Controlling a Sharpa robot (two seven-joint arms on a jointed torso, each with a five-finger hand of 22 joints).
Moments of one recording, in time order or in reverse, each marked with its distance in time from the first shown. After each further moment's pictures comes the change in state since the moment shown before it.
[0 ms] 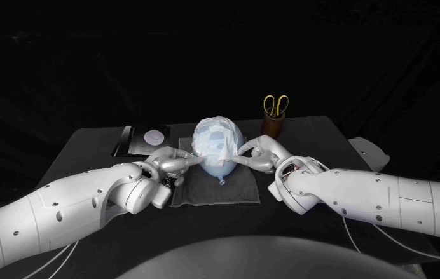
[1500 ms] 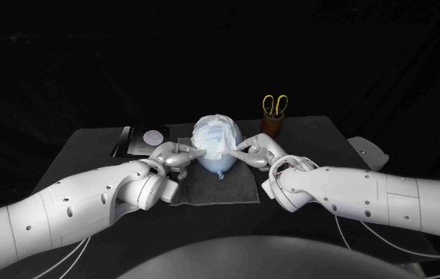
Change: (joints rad) left arm 0.007 0.051 0.000 -0.014 0.041 -0.123 0.023; left_hand 0.057 0.048 -0.032 0.021 0.000 0.067 -0.021 0.006 -0.026 0.100 -0.018 0.061 0.080 0.001 -0.007 0.014 0.000 0.000 0.048 -0.012 0.043 0.074; right arm 0.000 0.047 0.001 -0.031 0.065 -0.062 -0.016; right_hand 0.035 0.059 -0.011 0.033 0.000 0.052 -0.017 0.000 -0.006 0.006 -0.016 0.048 -0.001 0.004 -0.011 -0.002 0.000 -0.005 0.003 -0.003 0.075 0.000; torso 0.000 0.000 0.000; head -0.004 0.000
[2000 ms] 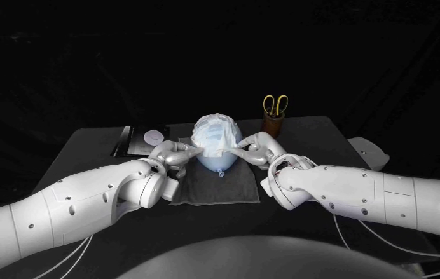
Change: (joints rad) left arm 0.003 0.009 0.000 -0.010 0.003 -0.046 -0.006; left_hand 0.006 0.038 -0.008 0.042 0.000 0.066 -0.027 -0.004 -0.017 0.081 -0.024 0.035 0.075 0.001 -0.021 0.006 0.000 0.000 0.024 -0.017 0.015 0.027; right arm 0.001 0.015 0.005 -0.019 0.011 -0.021 -0.002; right_hand 0.000 0.000 -0.002 0.002 0.000 0.000 0.000 0.000 -0.001 0.000 0.000 0.007 0.001 0.000 0.000 0.002 0.001 0.000 -0.001 0.001 0.000 0.000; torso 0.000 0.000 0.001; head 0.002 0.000
